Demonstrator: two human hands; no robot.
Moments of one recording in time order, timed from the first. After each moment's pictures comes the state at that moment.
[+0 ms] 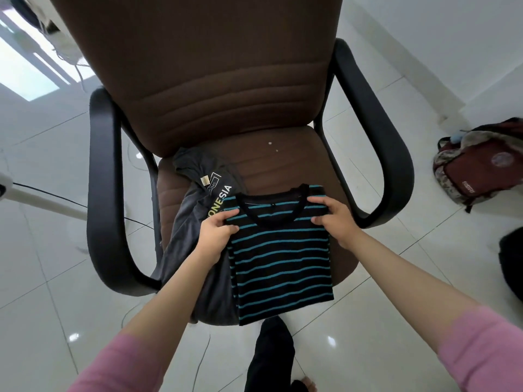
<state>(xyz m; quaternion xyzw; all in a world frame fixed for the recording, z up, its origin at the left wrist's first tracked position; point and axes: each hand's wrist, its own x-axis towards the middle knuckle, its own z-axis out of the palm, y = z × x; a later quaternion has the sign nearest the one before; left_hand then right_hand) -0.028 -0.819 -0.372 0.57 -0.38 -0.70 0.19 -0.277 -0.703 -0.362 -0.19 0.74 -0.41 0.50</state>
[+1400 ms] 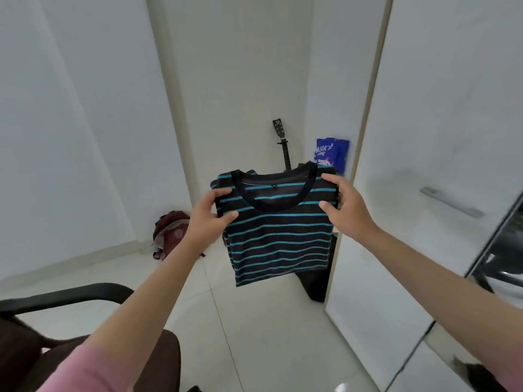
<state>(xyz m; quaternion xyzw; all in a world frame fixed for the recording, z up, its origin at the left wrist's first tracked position) -0.087 -0.461 0.028 -0.27 -0.74 -0.62 0.01 0.028 -0.182 0.036 0.03 0.83 -0.47 -0.30</state>
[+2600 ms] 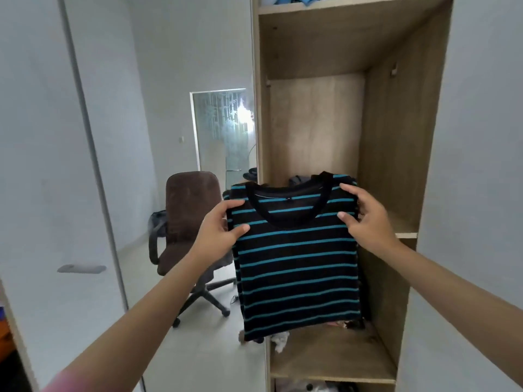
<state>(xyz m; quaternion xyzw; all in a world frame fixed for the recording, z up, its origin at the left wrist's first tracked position) 0.450 -0.068 0.153 -0.68 -0.40 -0.57 -0.23 0.756 -0.051 0.156 0.38 0.70 -0.16 -0.59</state>
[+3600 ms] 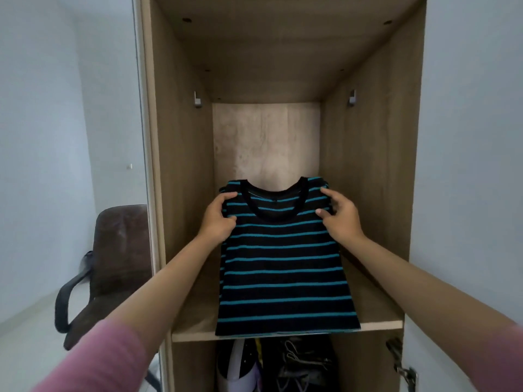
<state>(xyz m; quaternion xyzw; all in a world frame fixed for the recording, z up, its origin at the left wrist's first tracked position) 0.598 0.237 0.231 -0.67 -0.43 -0.57 -0.21 0.864 0.211 0.224 0.46 0.63 -0.09 -0.61</state>
